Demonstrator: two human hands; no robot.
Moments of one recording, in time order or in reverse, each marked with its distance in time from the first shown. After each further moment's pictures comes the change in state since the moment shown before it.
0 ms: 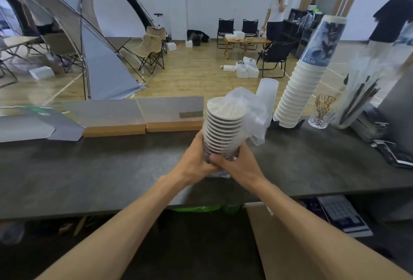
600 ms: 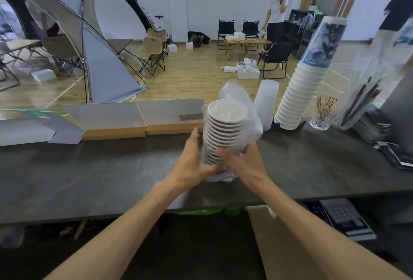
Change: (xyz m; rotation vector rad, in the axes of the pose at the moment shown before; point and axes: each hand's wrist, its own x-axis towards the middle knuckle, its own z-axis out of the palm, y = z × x) left_hand -0.002 -0.008 -0.005 0.030 0.042 -0.086; right_hand 0.004 -0.009 -0.008 0.152 0.069 -0.047
